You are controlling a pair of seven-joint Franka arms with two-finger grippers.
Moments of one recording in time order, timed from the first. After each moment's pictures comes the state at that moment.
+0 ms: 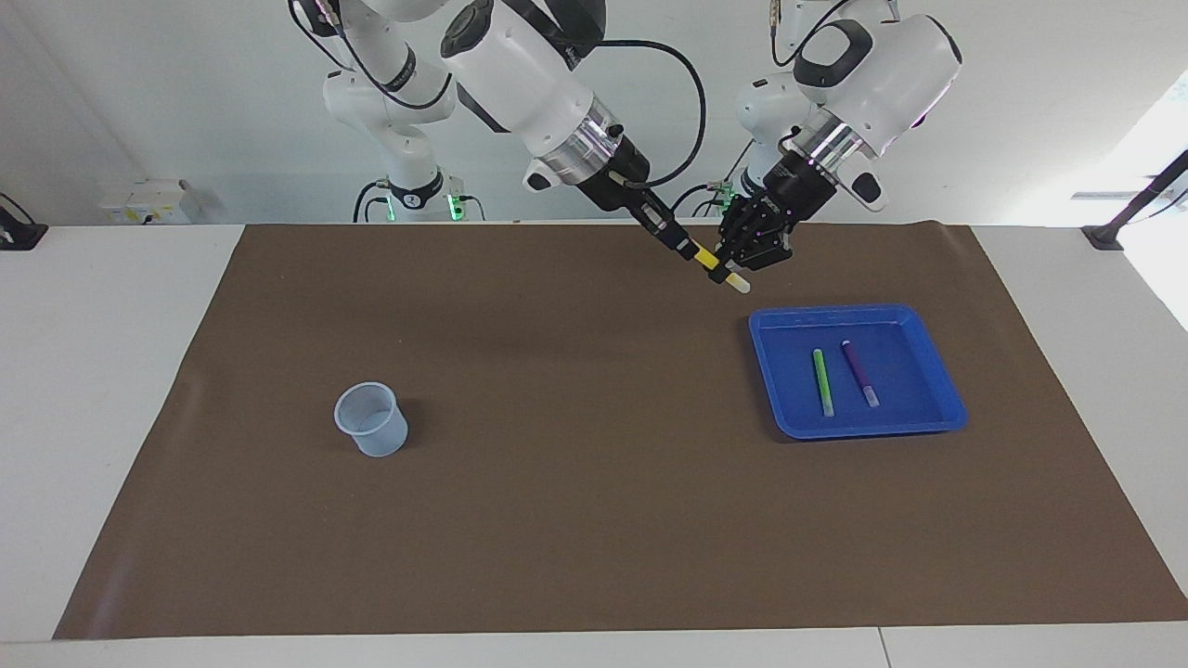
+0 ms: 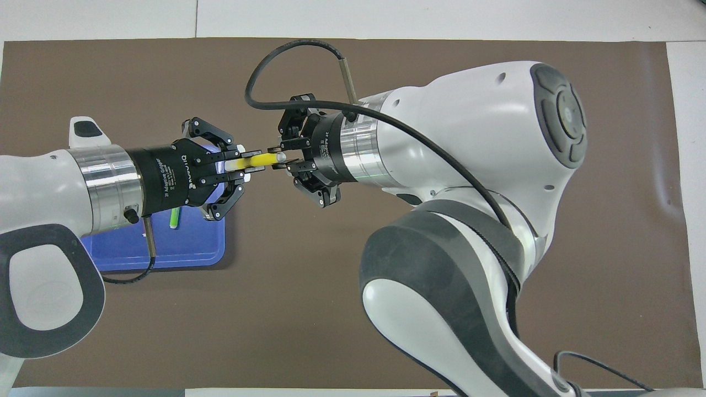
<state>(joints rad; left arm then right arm) 0.16 -0.23 -0.49 -2.05 -0.87 2.24 -1.48 0.04 0.26 0.62 -1.49 0.45 2.21 1.65</state>
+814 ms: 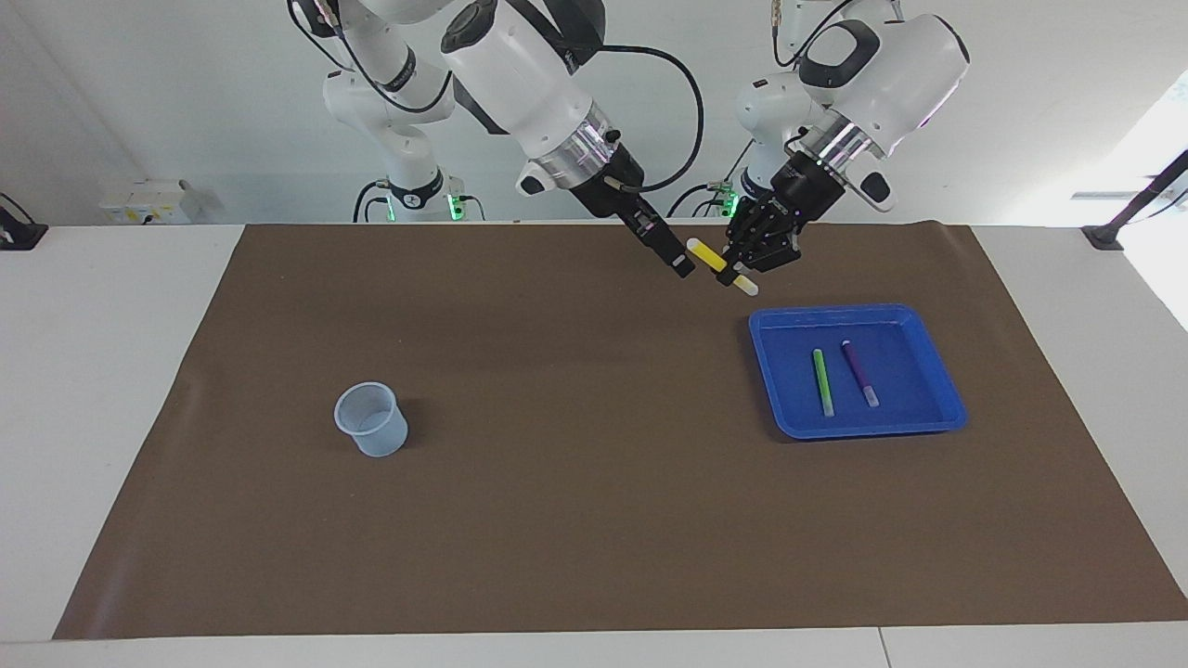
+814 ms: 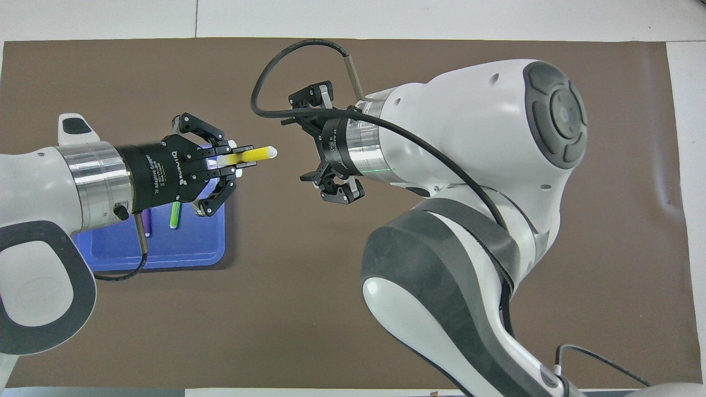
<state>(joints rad) 0.18 -0.22 -0.48 -2.05 -0.87 2.24 -1.46 0.04 0.26 0.60 -1.49 0.31 2.19 1.63</state>
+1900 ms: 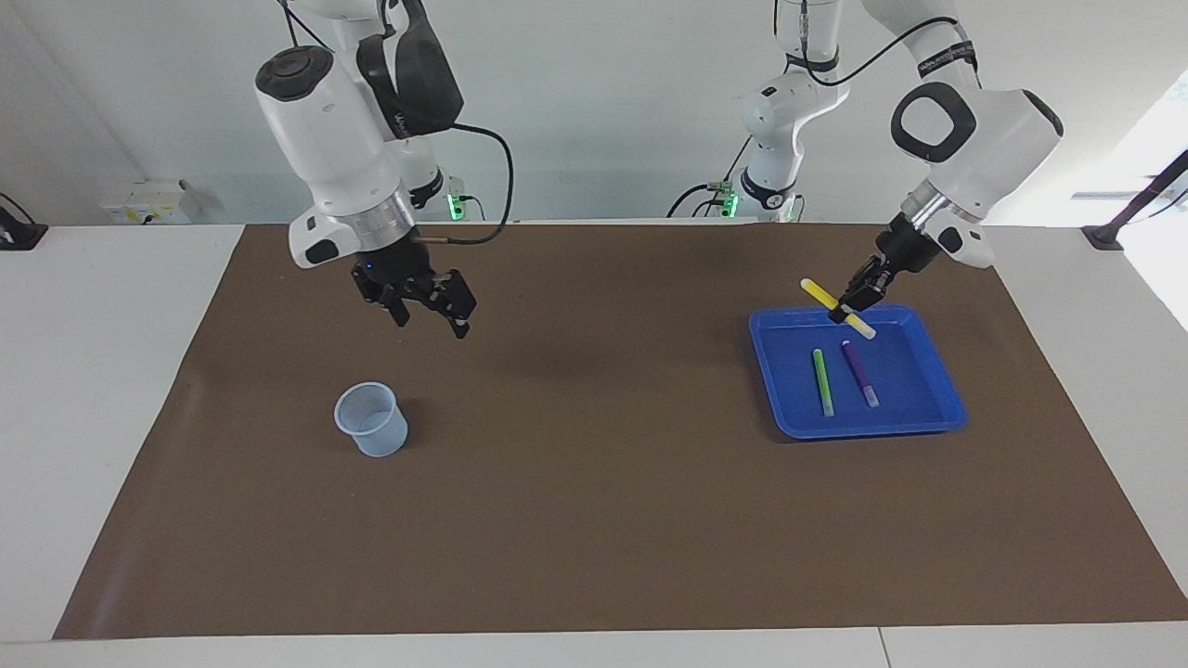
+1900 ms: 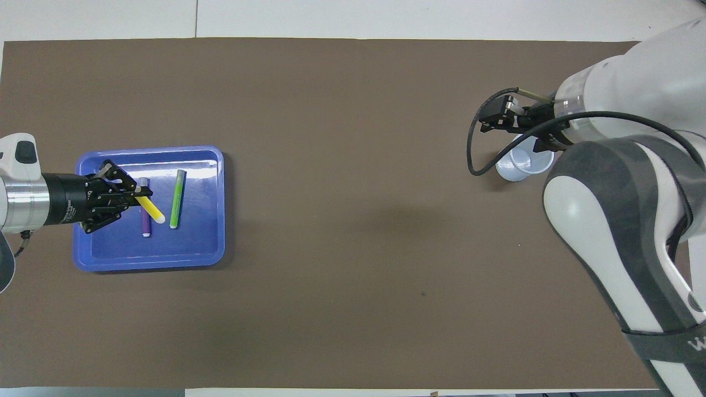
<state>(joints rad) 0.54 -0.14 -0.47 -2.21 -0.52 2.09 -0.40 0.03 0.10 0.14 -1.66 0.07 1.89 0.45</state>
